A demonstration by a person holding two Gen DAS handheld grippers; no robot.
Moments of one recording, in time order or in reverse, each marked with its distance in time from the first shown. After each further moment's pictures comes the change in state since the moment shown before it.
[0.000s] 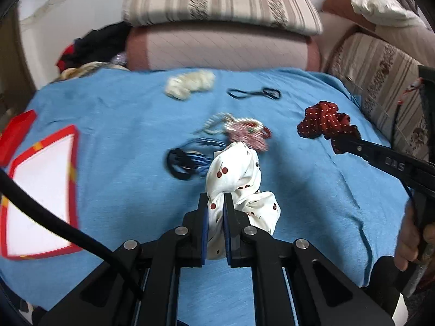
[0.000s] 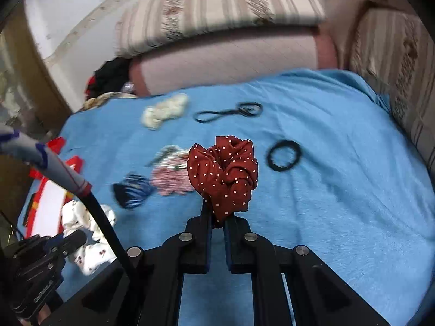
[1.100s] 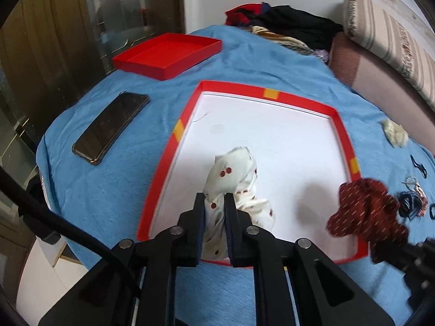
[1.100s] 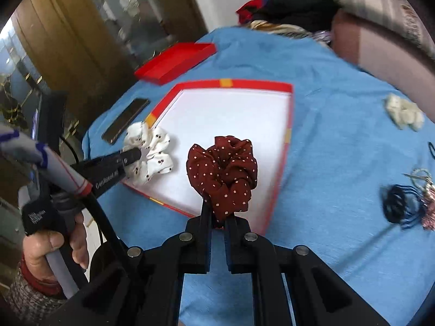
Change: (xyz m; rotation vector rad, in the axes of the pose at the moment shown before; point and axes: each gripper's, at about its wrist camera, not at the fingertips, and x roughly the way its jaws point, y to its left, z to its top) left arm -0.045 0.349 -0.077 -0.502 0.046 0.420; right arm 0.100 0.347 -0.063 -0.459 0.283 0.409
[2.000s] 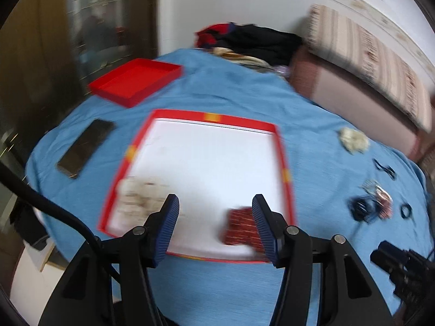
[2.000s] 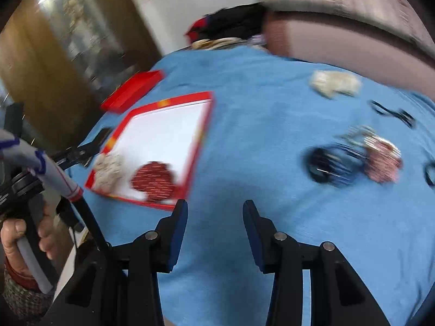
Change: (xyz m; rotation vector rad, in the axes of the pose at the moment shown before) left arm -0.065 -0.079 -0.004 0.067 -0.082 -0.140; right arm -0.101 -0.113 -0.074 0.248 -0.156 -0.124
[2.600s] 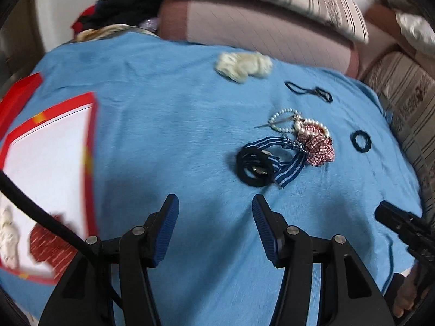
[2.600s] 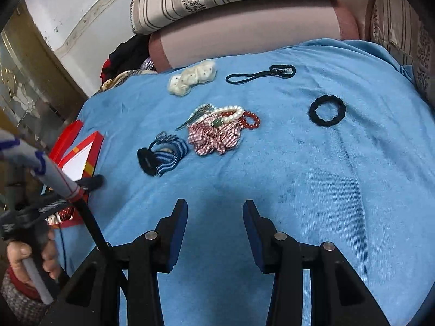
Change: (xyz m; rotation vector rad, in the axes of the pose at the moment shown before) left arm 0.090 -0.213 -0.033 0.330 0.193 -0.279; right arm -0.049 -0.167 -0.035 0.280 -0.076 -0.160
